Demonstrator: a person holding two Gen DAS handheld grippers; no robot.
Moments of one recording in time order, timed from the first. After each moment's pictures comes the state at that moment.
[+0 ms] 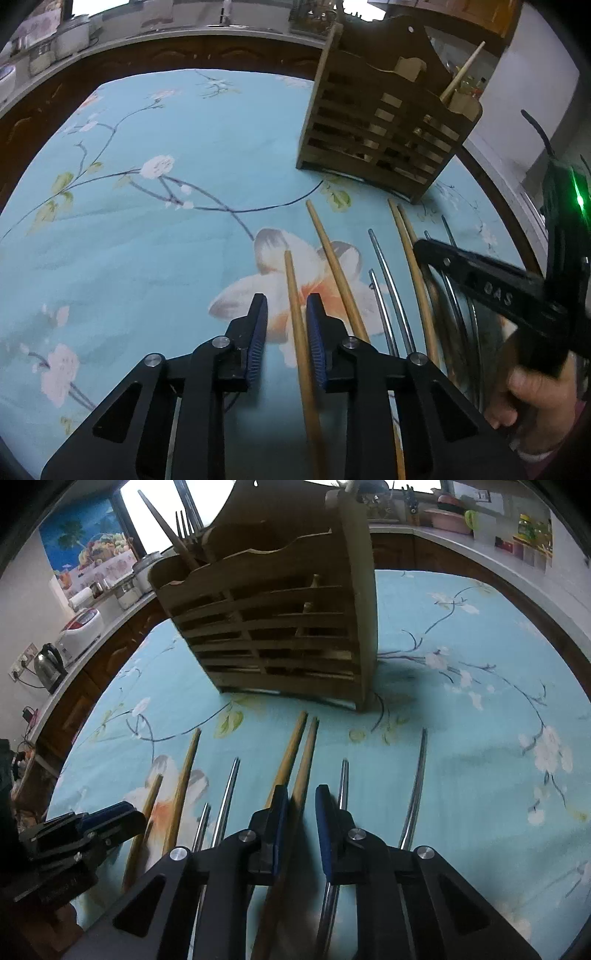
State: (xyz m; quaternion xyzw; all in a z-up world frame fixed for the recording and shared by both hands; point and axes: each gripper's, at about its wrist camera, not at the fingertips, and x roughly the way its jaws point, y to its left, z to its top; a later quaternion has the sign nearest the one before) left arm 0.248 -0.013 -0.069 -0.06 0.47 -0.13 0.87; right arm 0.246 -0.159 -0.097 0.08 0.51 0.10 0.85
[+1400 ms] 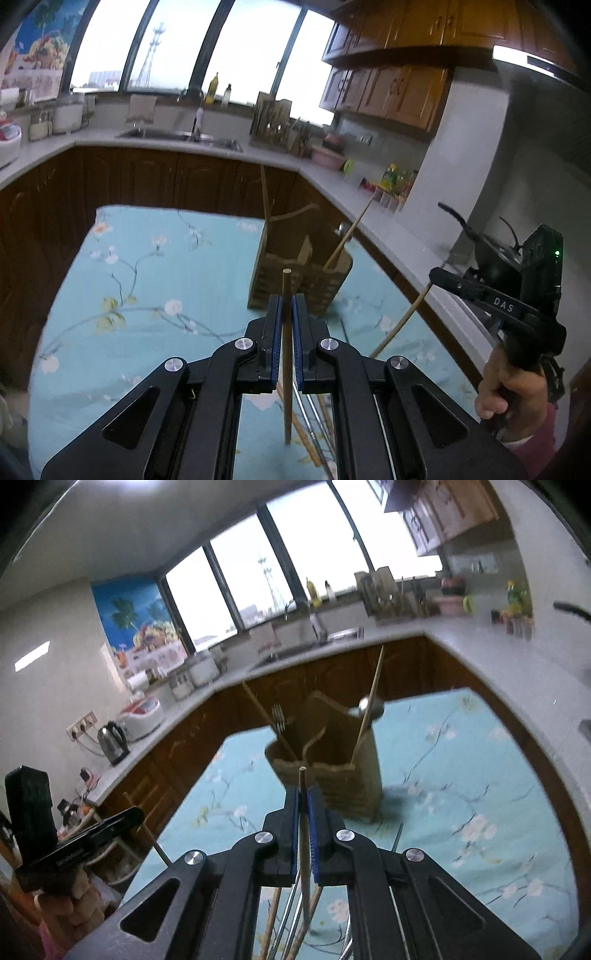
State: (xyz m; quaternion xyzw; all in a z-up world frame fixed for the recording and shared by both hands) left arm 0.159 0.035 0.109 -0.10 0.27 -0.20 0.94; right arm 0.175 -0.204 0.090 0.15 0.33 0.15 0.92
